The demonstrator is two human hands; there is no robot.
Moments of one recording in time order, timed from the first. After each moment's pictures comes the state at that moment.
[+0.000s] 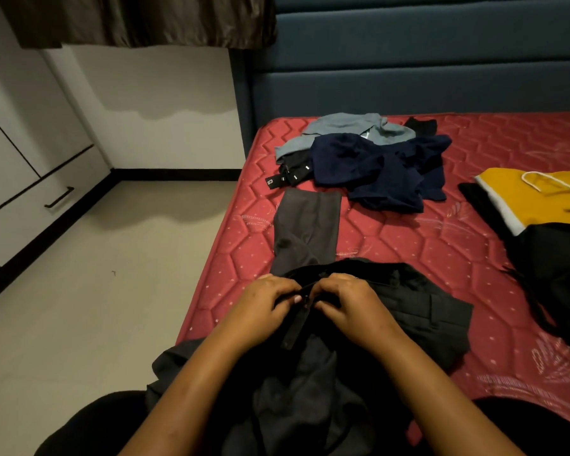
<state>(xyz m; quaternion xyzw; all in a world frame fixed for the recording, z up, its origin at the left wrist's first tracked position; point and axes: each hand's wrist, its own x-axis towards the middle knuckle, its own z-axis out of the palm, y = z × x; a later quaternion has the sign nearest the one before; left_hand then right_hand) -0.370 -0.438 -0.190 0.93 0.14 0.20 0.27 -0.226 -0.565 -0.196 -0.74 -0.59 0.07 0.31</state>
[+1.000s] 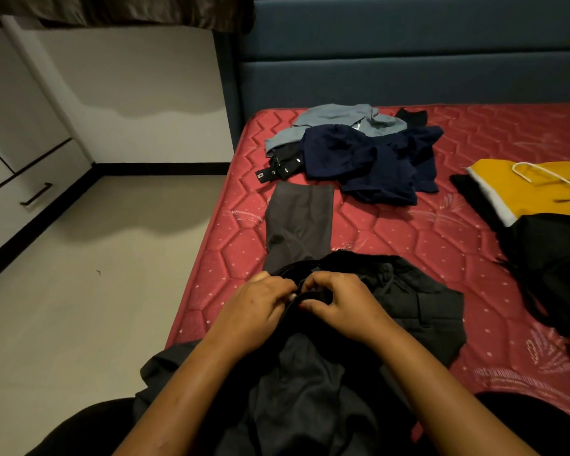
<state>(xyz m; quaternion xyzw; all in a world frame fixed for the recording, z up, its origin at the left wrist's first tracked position) -0.369 -0.426 -0.206 0.95 0.13 0.17 0.21 -0.227 -0.553 -0.197 -0.76 -0.53 0.16 0.33</state>
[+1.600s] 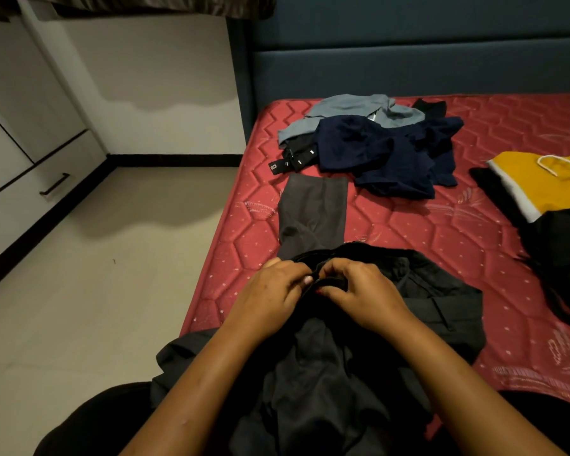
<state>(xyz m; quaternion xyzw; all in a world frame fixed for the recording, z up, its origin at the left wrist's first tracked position) -0.364 -0.428 -0.202 0.94 0.15 0.20 0.23 -0.229 -0.552 -0.189 -0.82 -0.48 0.14 0.28</state>
